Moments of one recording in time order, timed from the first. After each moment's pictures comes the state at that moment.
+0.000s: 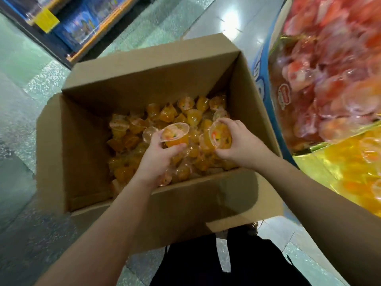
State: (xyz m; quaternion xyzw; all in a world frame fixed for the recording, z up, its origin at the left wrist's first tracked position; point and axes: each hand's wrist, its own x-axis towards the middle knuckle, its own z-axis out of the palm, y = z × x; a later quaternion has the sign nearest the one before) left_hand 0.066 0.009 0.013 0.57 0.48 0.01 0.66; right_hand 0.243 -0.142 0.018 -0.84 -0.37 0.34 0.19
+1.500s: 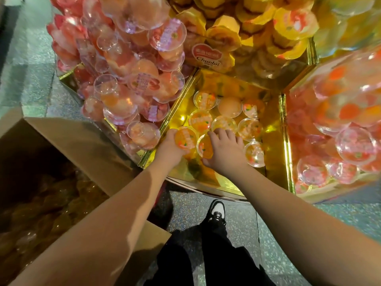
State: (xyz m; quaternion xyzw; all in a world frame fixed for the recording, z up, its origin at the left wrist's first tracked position) left_hand 0.404 -0.324 -0.090 0.85 0.20 -0.25 0.41; right_hand 0.393 -0.501 -0.078 -0.98 -0.10 0.17 0.08
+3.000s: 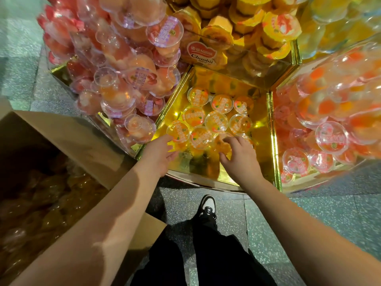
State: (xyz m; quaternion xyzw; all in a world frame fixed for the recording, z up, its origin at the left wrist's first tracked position) left_hand 0.383 -0.329 -0.046 0.52 0.46 -0.22 0.68; right_hand 0.346 -0.542 -0.051 -0.96 0.03 0.14 0.23
